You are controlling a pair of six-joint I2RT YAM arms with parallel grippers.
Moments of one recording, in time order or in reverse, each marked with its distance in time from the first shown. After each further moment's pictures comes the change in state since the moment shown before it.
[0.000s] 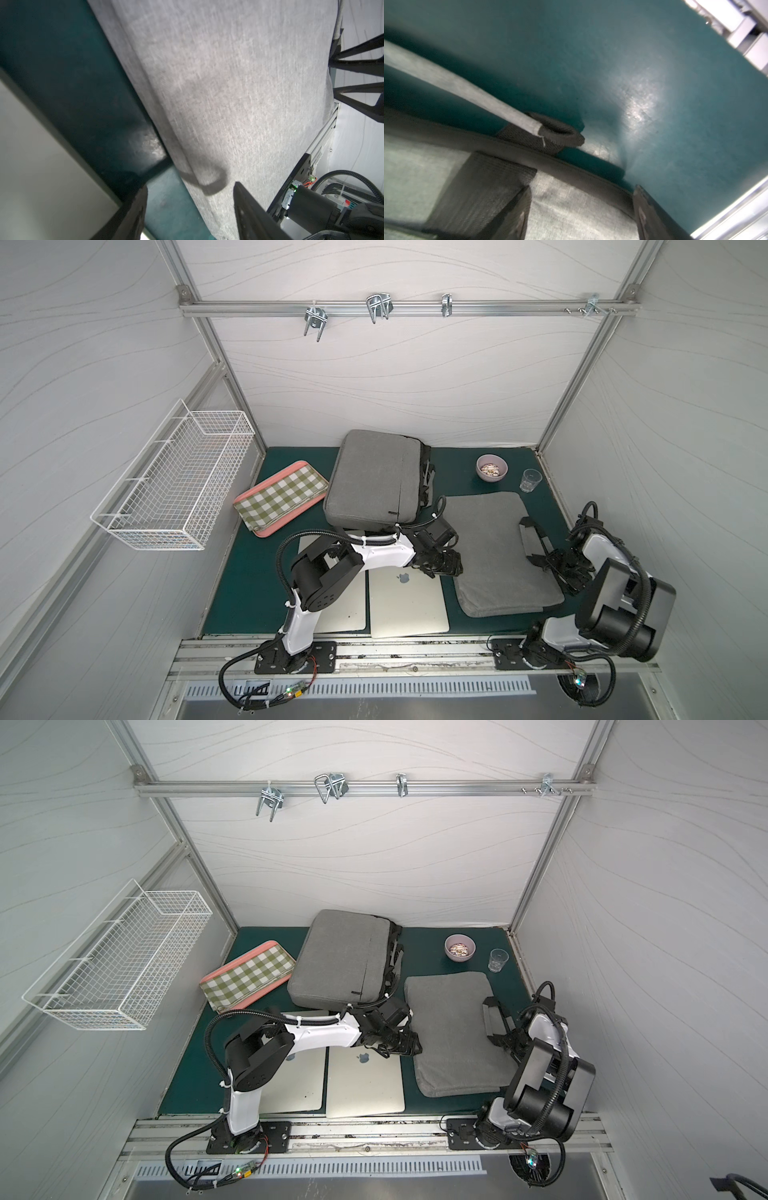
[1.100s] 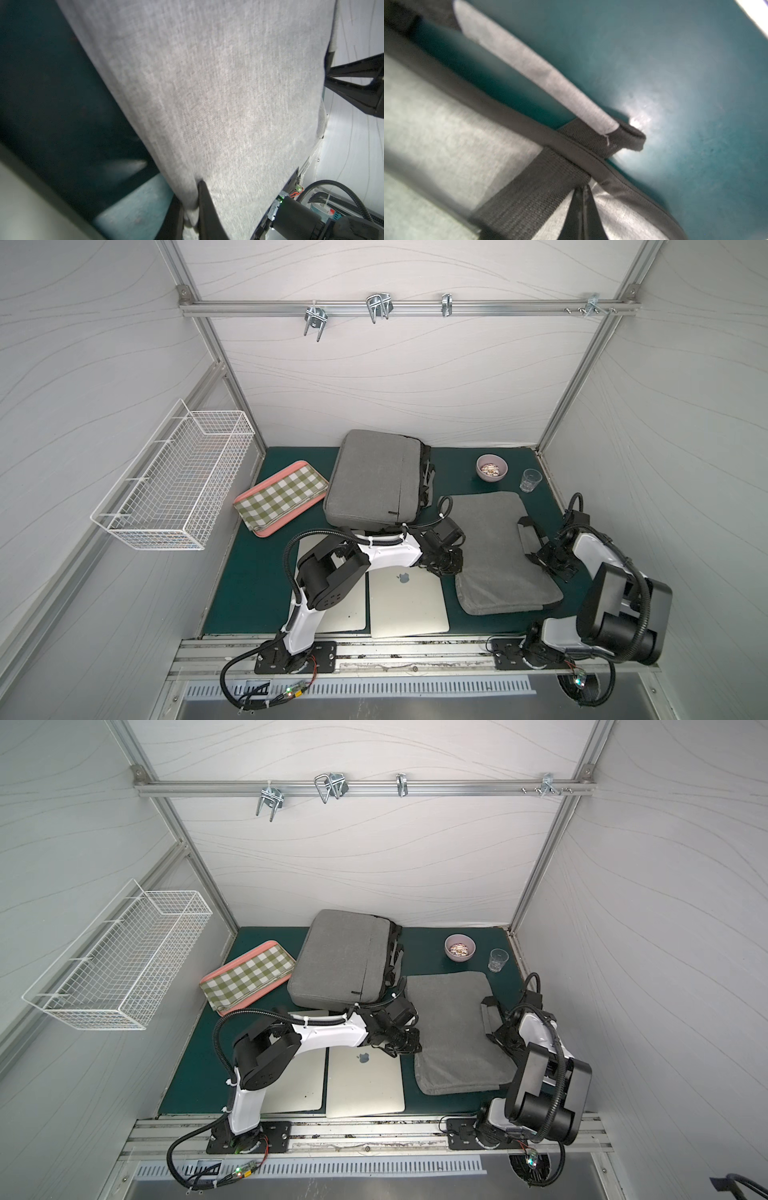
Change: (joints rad) left arm -0.011 0.037 0.066 -0.016 -0.010 -0.071; right arm 0.139 -0.050 -0.032 0.065 -0.029 -0.018
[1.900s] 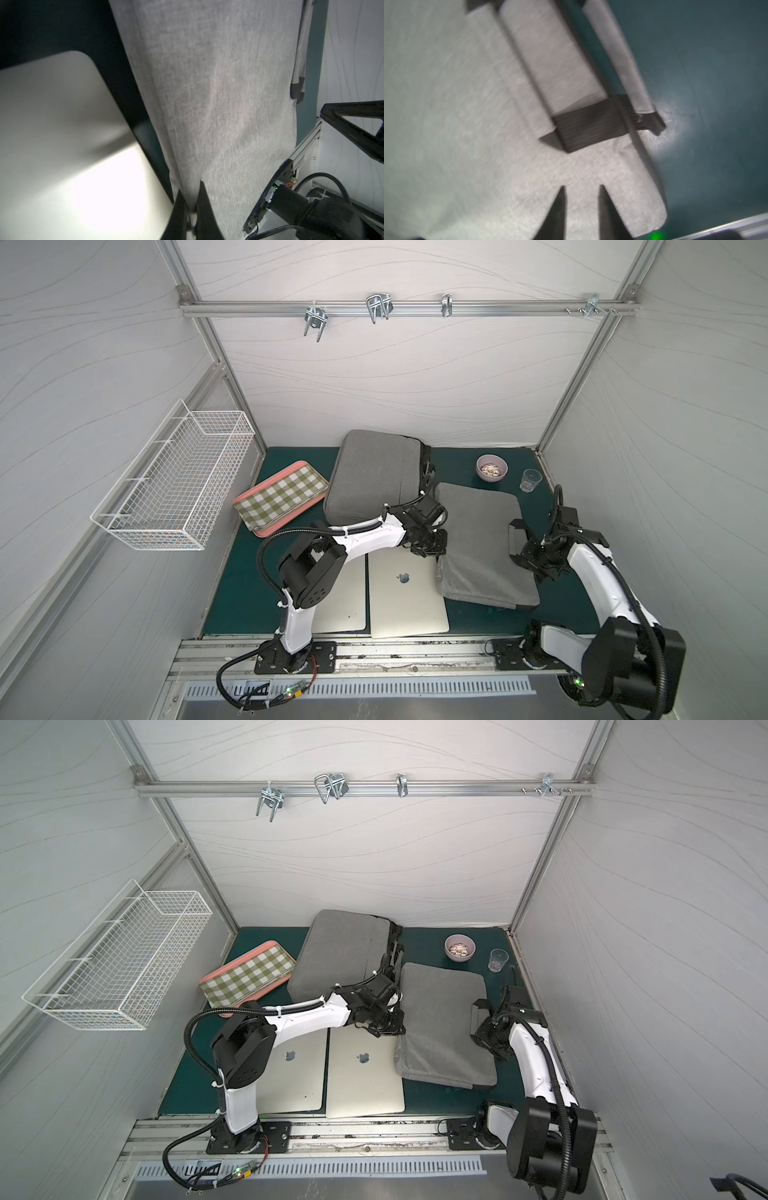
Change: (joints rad) left arm 0.163 -0.098 0.051 -0.218 0.045 0.154; right arm 0.188 -0.217 0.048 -0.201 -0.116 0.006
